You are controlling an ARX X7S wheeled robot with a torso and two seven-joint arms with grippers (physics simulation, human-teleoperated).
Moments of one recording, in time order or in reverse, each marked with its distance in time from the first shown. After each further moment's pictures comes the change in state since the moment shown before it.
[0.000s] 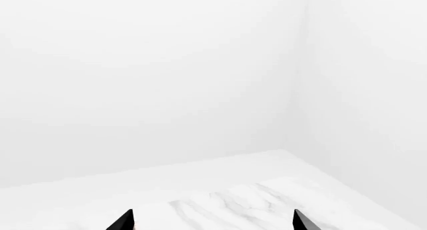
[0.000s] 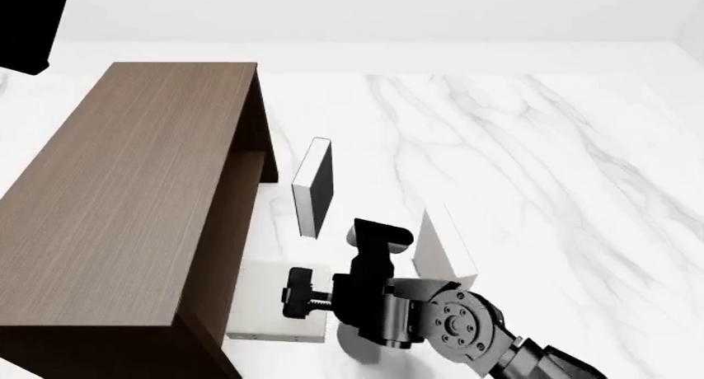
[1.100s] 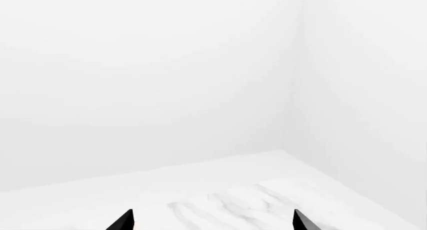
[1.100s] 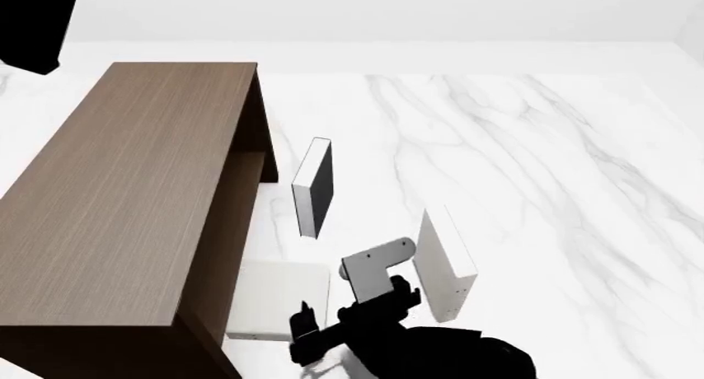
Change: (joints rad) left arm -0.014 0.008 0.020 0.005 0.009 0.009 0.006; right arm -0.119 0.186 -0.171 -0.438 -0.450 -0.121 -0.003
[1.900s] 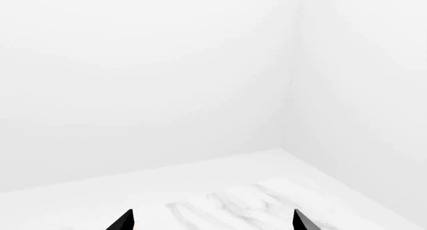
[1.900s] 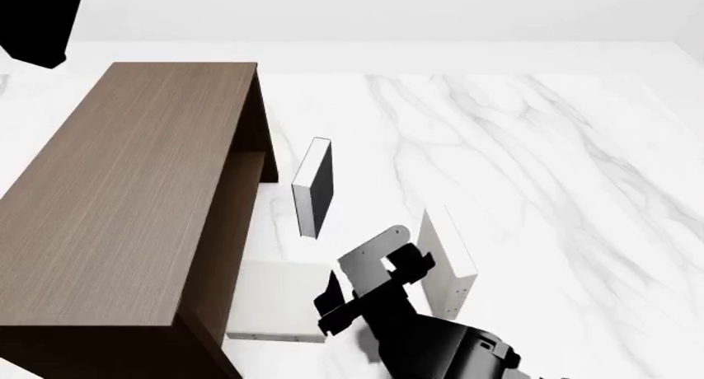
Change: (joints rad) left arm -0.026 0.010 0.027 -0.008 0.003 0.002 -0.004; right arm 0.059 -0.055 -0.134 0.268 -0.421 -0.125 -0.058
